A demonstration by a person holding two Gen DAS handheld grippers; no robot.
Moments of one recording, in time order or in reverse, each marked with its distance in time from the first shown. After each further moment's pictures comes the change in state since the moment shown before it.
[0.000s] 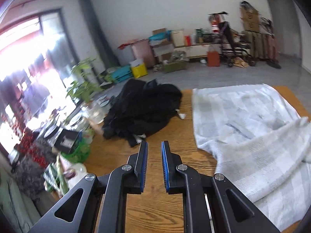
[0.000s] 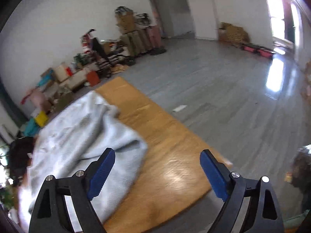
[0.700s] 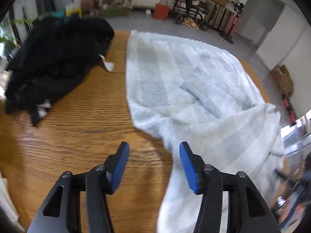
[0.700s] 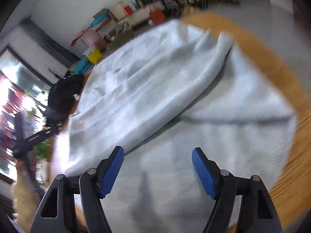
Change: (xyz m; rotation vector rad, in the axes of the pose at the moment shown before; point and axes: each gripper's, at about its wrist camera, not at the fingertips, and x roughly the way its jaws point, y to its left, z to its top) left arm 0.171 -0.037 0.007 -0.060 0.440 -0.589; right arm 0.122 0.165 -0.042 -0.194 0.481 0.417
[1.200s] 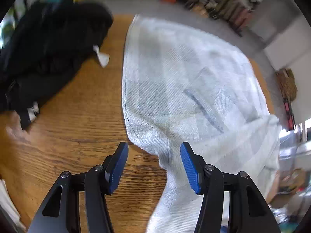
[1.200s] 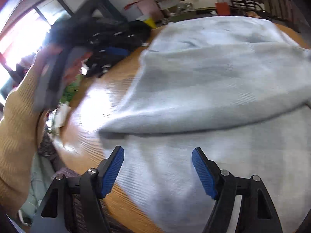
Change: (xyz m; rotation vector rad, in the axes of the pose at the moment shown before) left arm 0.030 0.006 0.045 -0.113 0.185 -0.008; right arm 0.075 0.168 -0.091 -0.385 0.095 0.169
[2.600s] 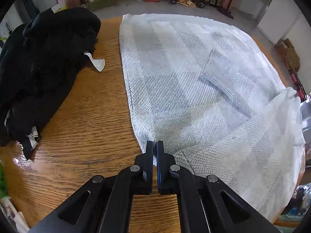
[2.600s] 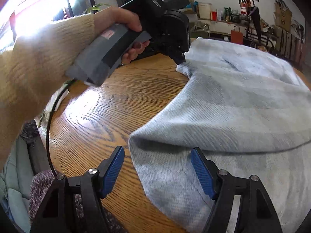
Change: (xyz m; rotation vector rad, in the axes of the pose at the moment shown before) left arm 0.017 0.000 -0.040 0.241 -0.071 0.120; right arm 0.052 0.089 -0.001 -0.199 -0.072 -0.133
